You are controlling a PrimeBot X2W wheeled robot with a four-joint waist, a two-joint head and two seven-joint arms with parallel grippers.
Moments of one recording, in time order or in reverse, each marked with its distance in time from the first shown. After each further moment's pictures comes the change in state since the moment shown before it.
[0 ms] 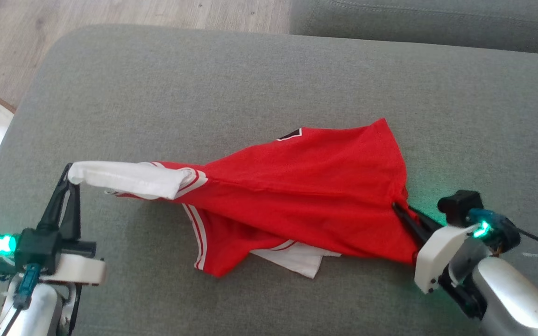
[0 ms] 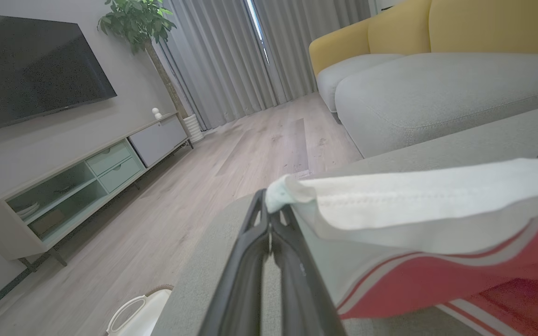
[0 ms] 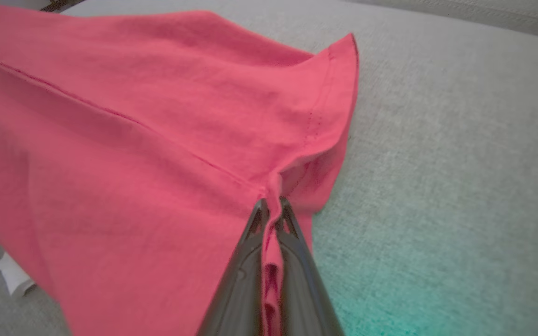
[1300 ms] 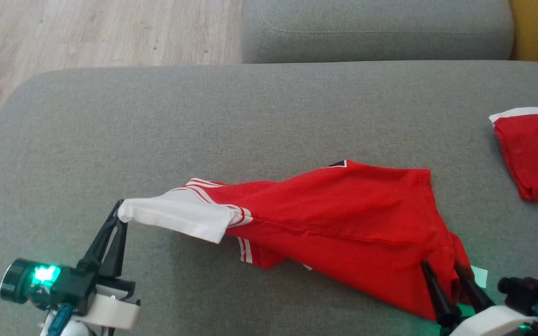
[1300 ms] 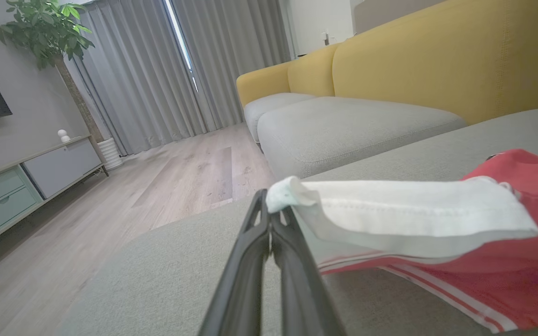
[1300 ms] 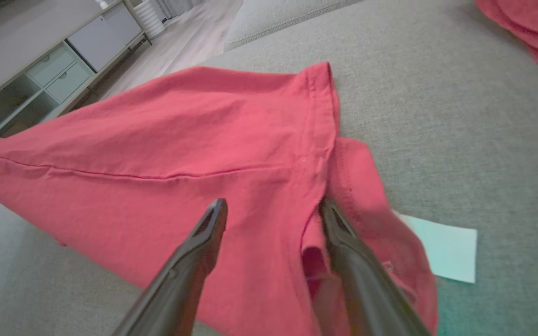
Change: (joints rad) left arm 0.143 -0.065 -0.027 -0.118 0.036 -0.097 -0.005; right arm 0.467 0.132 -0.350 -0.284 0.090 0.000 -0.075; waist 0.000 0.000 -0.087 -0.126
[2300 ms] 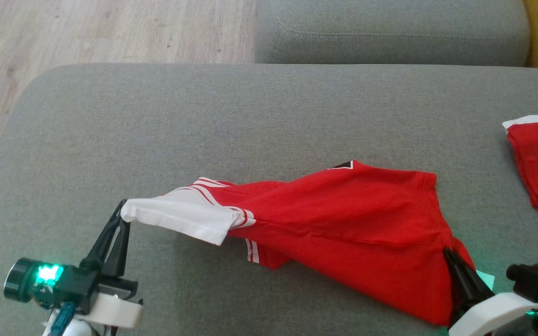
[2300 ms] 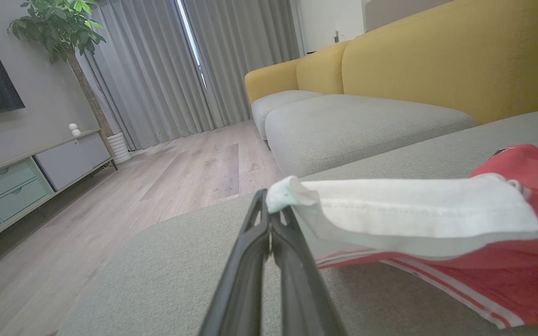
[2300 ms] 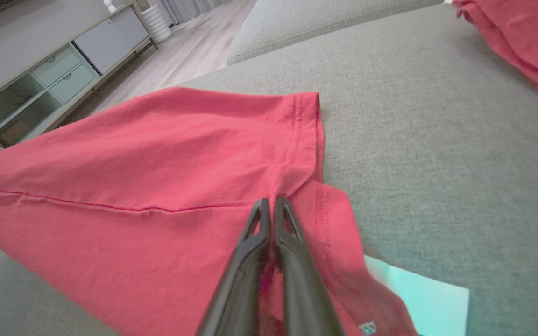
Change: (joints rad) left arm -0.001 -0.038 0.036 0.020 0.035 -0.035 0.000; right arm -0.067 -0.047 0.014 0.071 0.047 0.000 -0.033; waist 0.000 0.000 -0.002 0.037
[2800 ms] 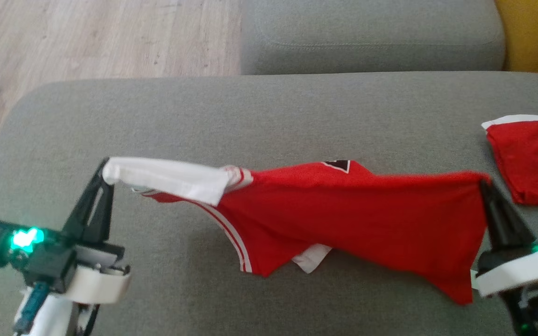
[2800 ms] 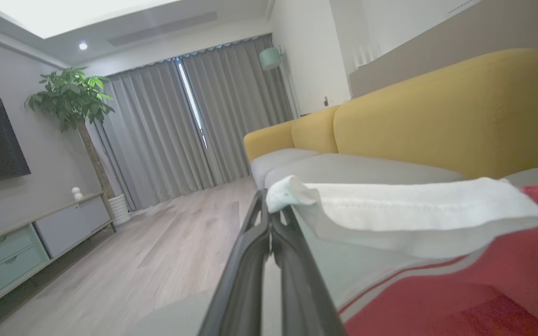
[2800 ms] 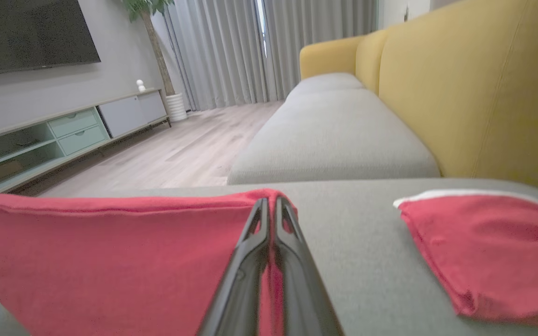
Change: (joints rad) left arm -0.062 0.017 0.056 -0.119 0.010 -0.036 0.000; right arm -0.083 -0.048 -0.094 -0.169 -0.137 0.000 -0.075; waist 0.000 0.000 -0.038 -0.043
